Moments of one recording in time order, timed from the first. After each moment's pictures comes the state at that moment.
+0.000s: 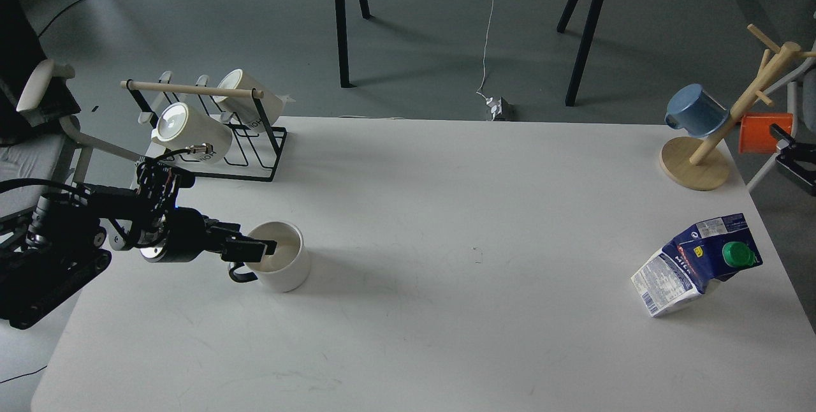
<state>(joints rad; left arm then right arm) -0.64 0.64 -0.50 -0.99 1.96 -0.49 -0.49 0.23 -0.80 1.30 0.85 0.61 0.49 -0.47</state>
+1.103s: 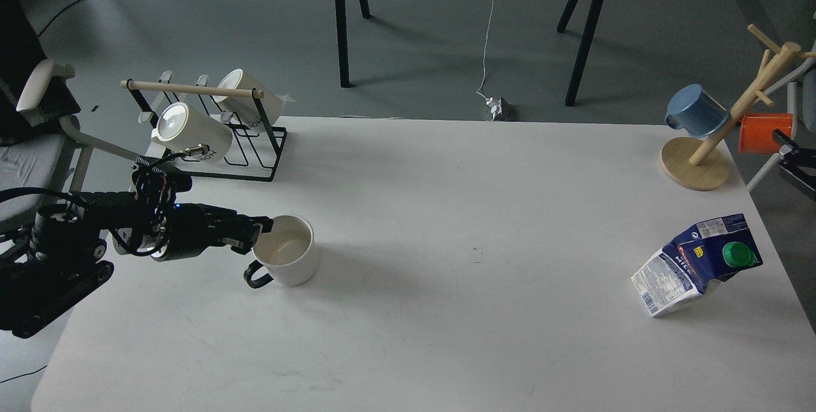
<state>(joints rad) -0.63 0.66 -0.47 -1.01 1.95 -0.27 -0.49 0.22 -0.80 1.31 0.84 0.62 0.49 -0.47</state>
